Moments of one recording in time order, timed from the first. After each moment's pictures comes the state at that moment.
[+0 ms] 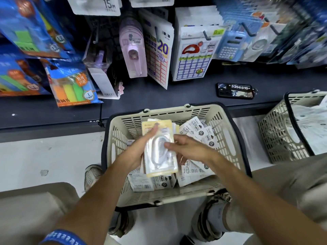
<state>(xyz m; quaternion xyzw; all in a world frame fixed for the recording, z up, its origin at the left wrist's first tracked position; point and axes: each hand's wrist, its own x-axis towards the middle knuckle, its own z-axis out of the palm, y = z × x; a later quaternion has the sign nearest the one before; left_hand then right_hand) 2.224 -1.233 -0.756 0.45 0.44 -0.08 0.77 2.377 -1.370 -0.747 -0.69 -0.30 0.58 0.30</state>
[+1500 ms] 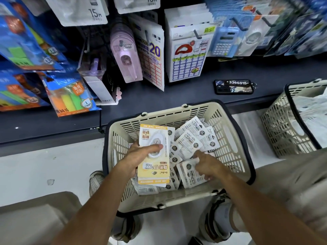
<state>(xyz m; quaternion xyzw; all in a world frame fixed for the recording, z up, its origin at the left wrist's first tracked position) 2.217 -1.234 -0.757 0.52 0.54 -0.09 0.66 2.383 -1.426 -0.796 -0.85 -0.22 0.48 0.05</state>
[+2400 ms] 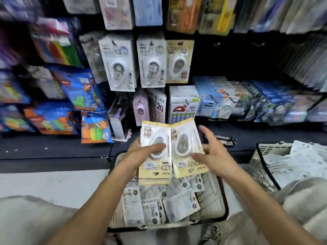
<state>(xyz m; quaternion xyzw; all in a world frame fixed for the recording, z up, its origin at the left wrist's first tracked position) 2.234 -1.277 -0.598 0.55 0.42 0.18 0.70 2.400 -1.453 -0.563 -0.71 -0.33 0.37 0.49</state>
